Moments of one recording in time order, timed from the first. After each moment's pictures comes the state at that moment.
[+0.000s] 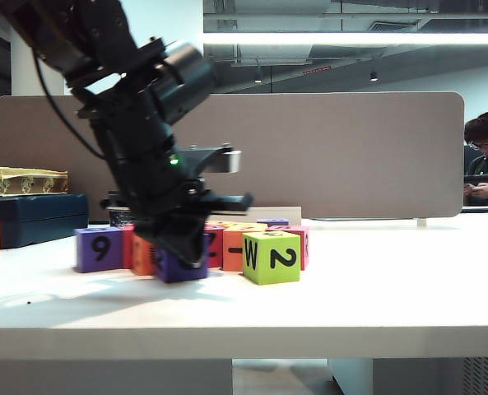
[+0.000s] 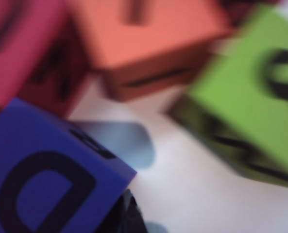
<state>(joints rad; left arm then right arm) -0.63 1.79 1.05 -0.16 -0.13 -0.10 0.02 0.42 0.68 -0.67 -0.62 0.18</state>
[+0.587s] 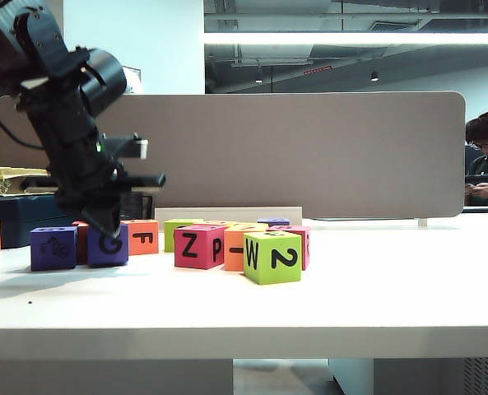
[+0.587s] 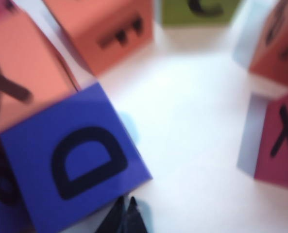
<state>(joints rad) -0.34 1.78 1.14 -0.21 -0.11 -0.10 0.02 0.42 0.68 -0.67 -0.62 0.18</state>
